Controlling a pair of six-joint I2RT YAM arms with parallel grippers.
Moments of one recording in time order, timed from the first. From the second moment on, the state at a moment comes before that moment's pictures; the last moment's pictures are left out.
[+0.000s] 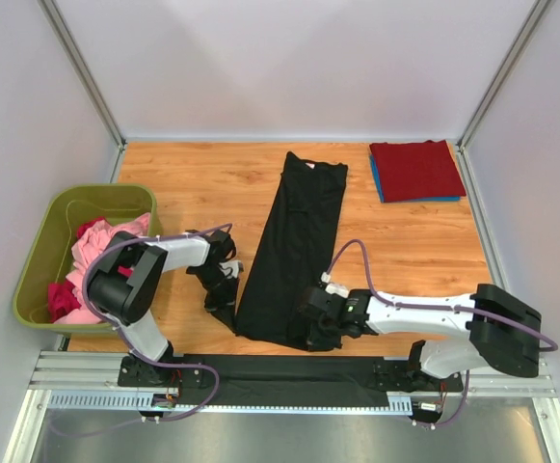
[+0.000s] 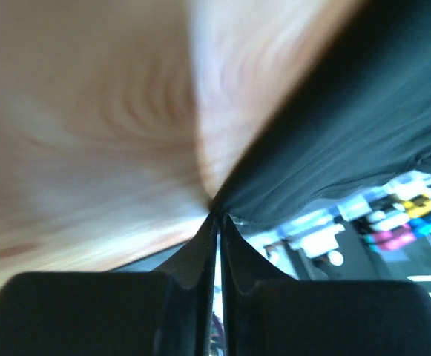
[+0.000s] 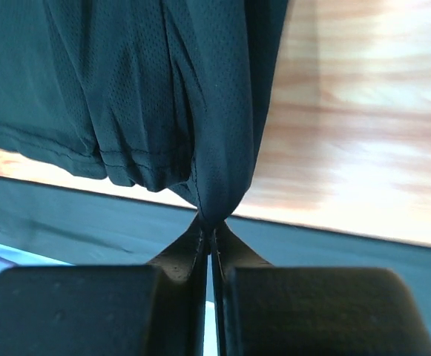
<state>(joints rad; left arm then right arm) -0.46 1.72 0.82 -0.86 0.50 -0.37 1.20 1.36 0.66 -0.51 0.01 1.37</state>
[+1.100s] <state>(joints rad) -0.37 1.60 0.91 -0.94 0.36 -0.42 1.15 1.65 1.07 -0.96 0.11 1.18</state>
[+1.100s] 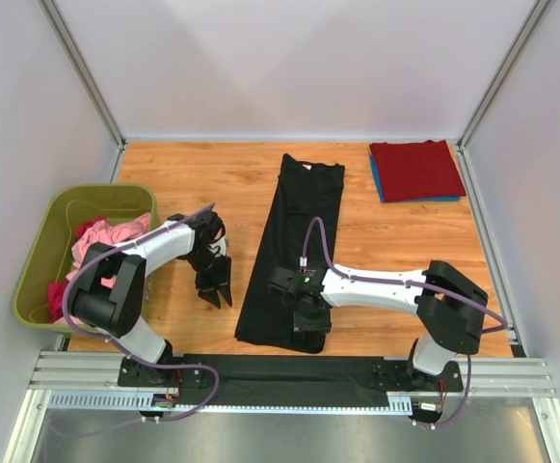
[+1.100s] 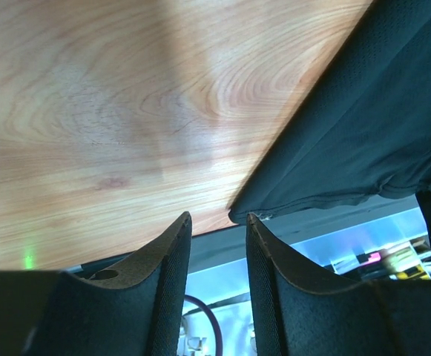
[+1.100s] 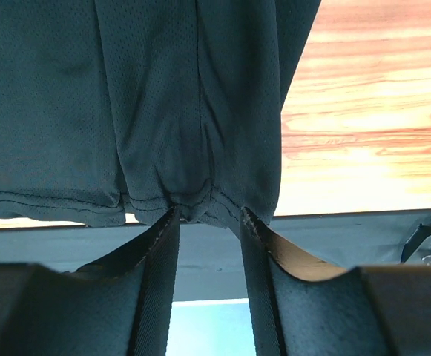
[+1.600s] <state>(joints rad) -0.37 1.60 0.90 -0.93 0.37 -0.41 1.15 1.67 1.07 -0.89 0.09 1.17</state>
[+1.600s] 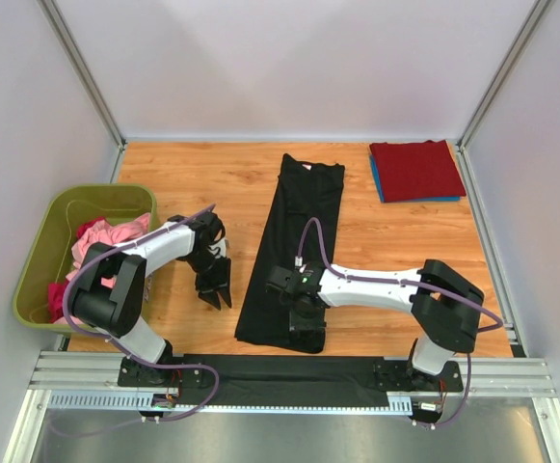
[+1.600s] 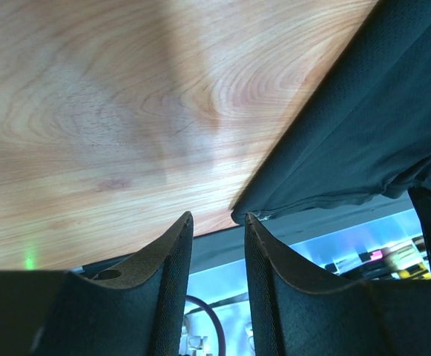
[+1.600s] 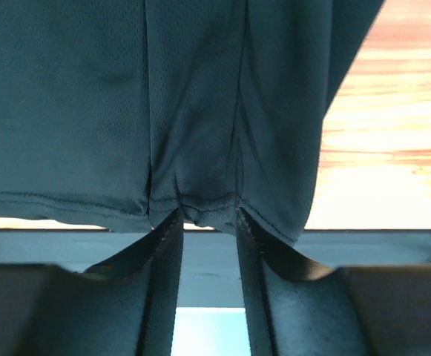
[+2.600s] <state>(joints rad) -0.37 1.58 0.89 -0.93 0.35 -0.42 1.15 1.73 1.12 -0.87 0.07 1.13</state>
